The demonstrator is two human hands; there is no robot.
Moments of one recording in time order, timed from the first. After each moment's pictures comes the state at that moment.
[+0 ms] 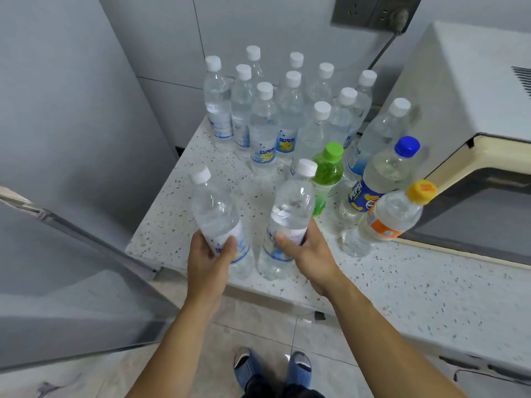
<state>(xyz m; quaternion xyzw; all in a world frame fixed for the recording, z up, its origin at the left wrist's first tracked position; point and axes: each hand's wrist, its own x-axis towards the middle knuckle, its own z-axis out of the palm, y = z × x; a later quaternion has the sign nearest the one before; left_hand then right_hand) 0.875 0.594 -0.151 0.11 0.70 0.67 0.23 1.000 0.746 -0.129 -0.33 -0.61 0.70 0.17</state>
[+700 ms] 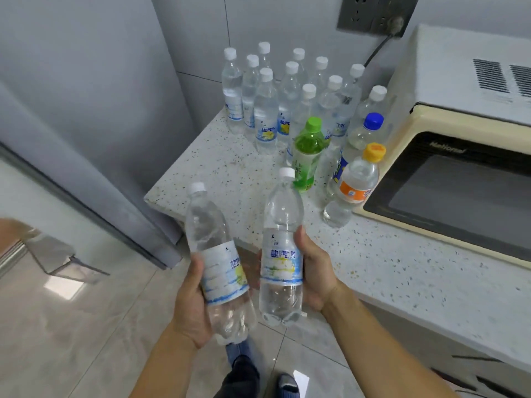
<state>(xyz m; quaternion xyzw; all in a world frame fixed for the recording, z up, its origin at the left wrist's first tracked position) 1.034 0.514 -0.120 -0.09 0.48 0.79 0.38 1.117 0.705 -0.114 -0.23 -0.37 0.90 -0.01</state>
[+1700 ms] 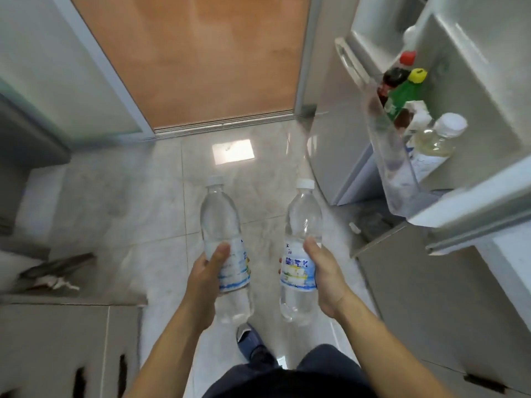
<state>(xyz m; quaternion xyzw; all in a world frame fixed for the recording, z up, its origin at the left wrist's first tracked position) 1.112 0.073 -0.139 -0.36 0.56 0.75 0.04 1.036 0.275 -0.149 -0.12 -0.62 0.71 -0.32</state>
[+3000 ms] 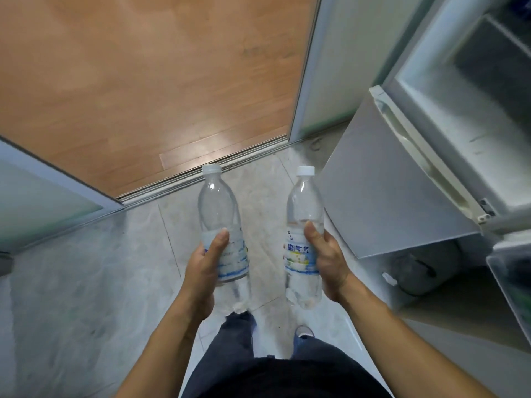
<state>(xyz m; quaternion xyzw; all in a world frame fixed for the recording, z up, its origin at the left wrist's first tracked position) 0.578 -0.221 -0.158 -0.32 0.60 0.72 0.14 0.541 -0.004 -0.171 -0.19 -0.60 0.74 -0.24</state>
